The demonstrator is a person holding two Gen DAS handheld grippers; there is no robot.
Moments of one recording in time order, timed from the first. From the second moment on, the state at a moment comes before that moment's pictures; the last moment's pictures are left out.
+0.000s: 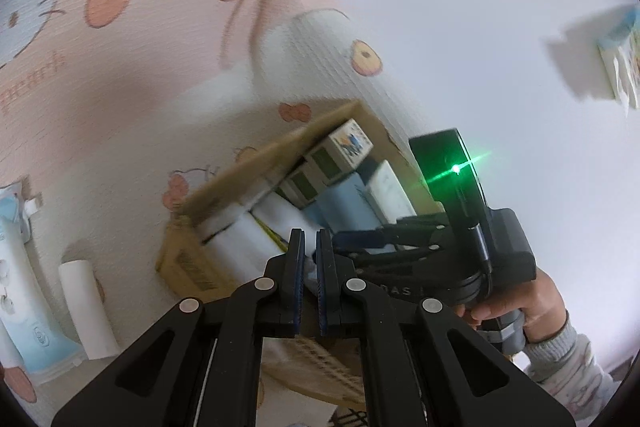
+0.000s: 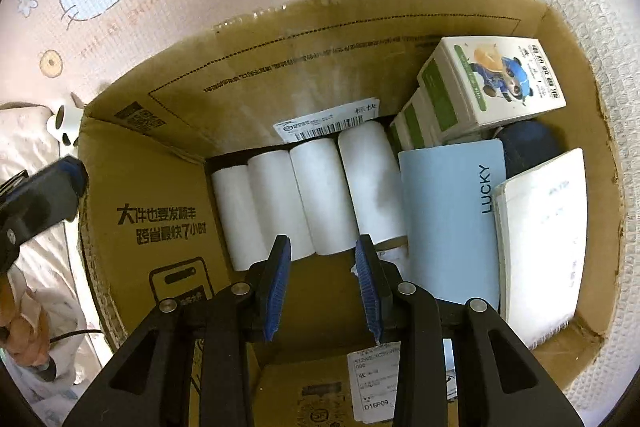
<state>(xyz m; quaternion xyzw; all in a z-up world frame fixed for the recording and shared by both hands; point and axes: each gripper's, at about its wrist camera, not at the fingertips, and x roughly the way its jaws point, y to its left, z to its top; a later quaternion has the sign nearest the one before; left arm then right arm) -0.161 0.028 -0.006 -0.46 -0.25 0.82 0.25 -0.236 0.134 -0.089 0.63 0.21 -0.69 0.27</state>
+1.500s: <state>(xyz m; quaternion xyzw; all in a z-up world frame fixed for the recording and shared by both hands) -0.202 0.104 -0.132 -0.64 -0.41 0.65 0.01 -0.247 0.252 -0.085 0.51 0.07 -0.84 0.20</state>
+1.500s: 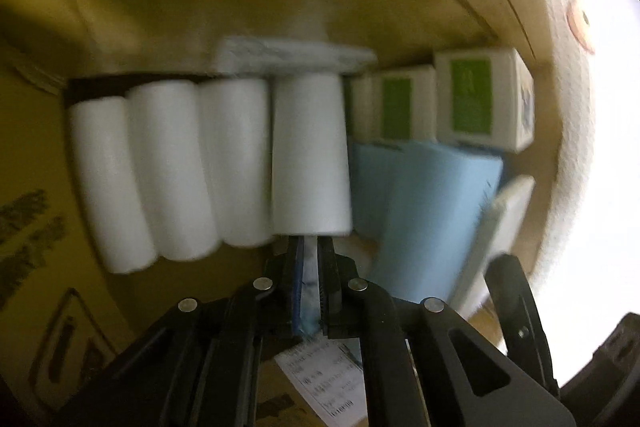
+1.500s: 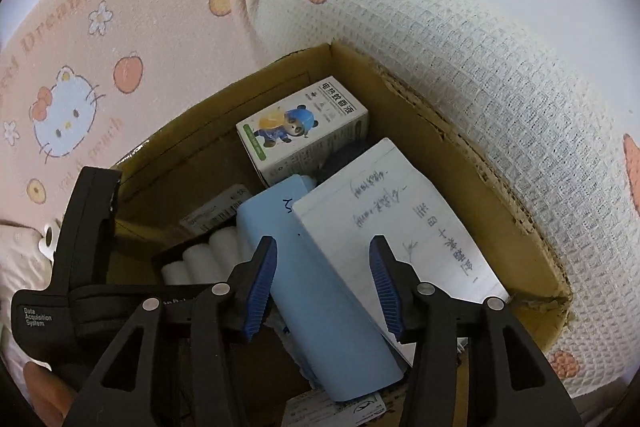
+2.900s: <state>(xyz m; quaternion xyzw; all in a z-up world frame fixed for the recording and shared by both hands) -0.216 0.094 -0.142 -0.63 -0.40 0.67 0.01 -0.227 0.267 -0.086 0.51 0.08 -0.83 0.19</state>
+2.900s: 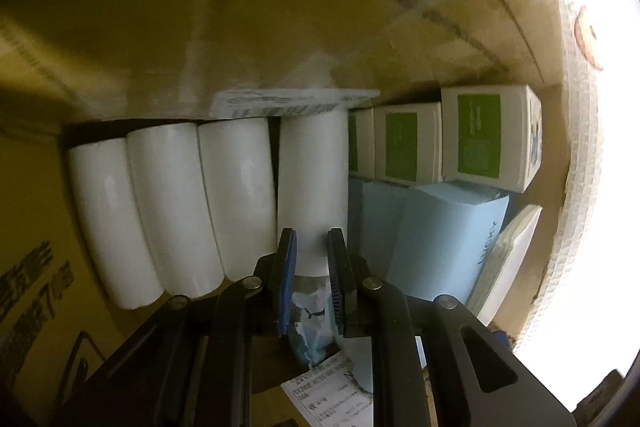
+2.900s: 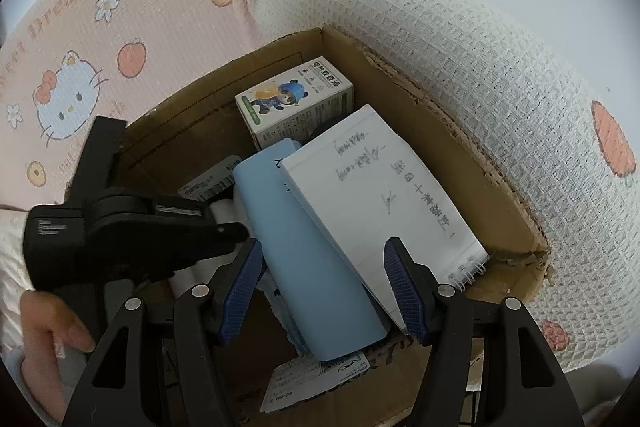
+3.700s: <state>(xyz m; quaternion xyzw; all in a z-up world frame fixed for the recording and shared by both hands) -0.194 0.099 -0.048 -0.56 -0.26 0.79 0.06 -0.210 0.263 -0.080 0.52 0.09 -0.83 0.19</state>
